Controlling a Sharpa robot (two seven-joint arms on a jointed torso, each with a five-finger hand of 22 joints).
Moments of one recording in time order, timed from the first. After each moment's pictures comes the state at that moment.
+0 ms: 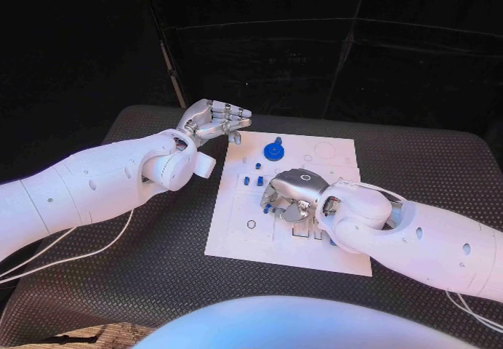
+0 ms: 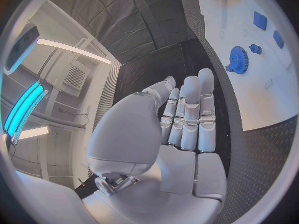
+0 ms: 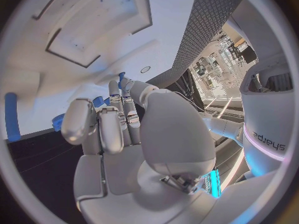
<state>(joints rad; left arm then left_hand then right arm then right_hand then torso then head) 1.05 -0.81 0.11 1.40 -0.32 -0.29 0.34 1.40 -0.09 0.38 0.02 0.05 1.01 0.18 0.12 0.07 1.02 0.12 0.26 0.08 1.20 0.03 0.91 0.57 0.17 1.17 0.13 0.48 0.96 0.97 -0.64 0.04 1.62 -1.79 -0.18 -0.11 1.40 -0.12 0.58 -0.03 0.10 1.14 0.14 0.09 0.07 1.21 0.07 0.19 0.08 1.46 -0.01 1.40 1.24 0.11 1.37 0.09 1.34 1.09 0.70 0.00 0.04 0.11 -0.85</state>
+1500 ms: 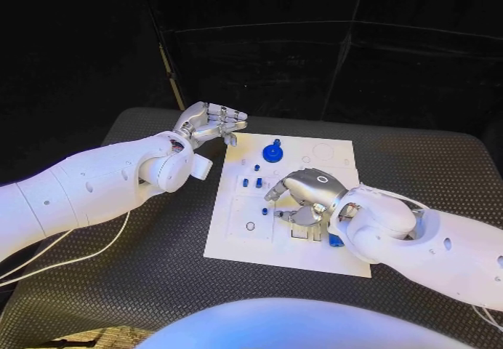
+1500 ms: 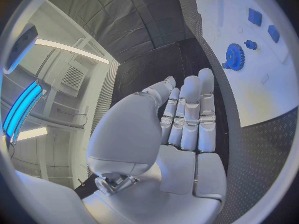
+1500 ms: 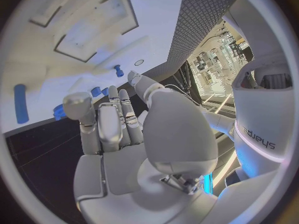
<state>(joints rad) 1.05 -0.82 0.11 1.38 -0.32 -0.28 0.33 1.40 -0.09 0.38 0.02 0.05 1.00 0.18 0.12 0.07 1.01 0.12 0.26 0.08 1.20 0.03 0.91 0.57 0.17 1.17 0.13 0.48 0.95 0.96 -0.76 0.05 1.73 -1.77 -0.30 -0.09 1.32 -0.18 0.41 -0.01 0.14 0.98 0.15 0.06 0.07 1.01 0.10 0.19 0.07 1.46 0.01 1.31 1.07 0.11 1.27 0.11 1.23 0.87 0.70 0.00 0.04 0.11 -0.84</state>
